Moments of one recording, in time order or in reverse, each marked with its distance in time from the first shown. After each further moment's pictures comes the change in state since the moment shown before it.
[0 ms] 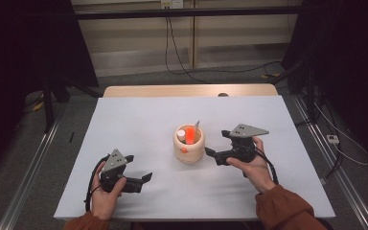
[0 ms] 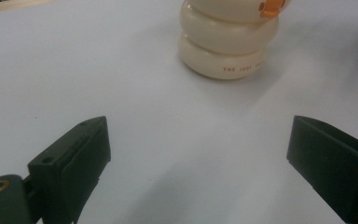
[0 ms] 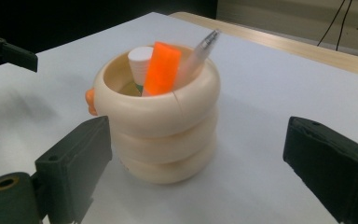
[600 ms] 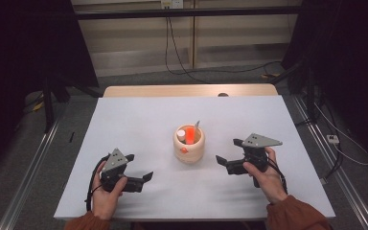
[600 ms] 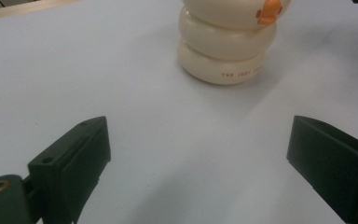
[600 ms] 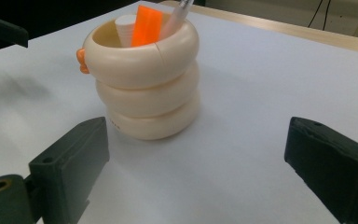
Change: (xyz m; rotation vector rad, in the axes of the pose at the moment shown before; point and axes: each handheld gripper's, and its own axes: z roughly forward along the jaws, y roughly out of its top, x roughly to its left) left arm -0.003 0.003 0.000 -0.010 0.000 -0.002; right arm -0.005 -0.028 -0.028 0.014 -0.039 0.028
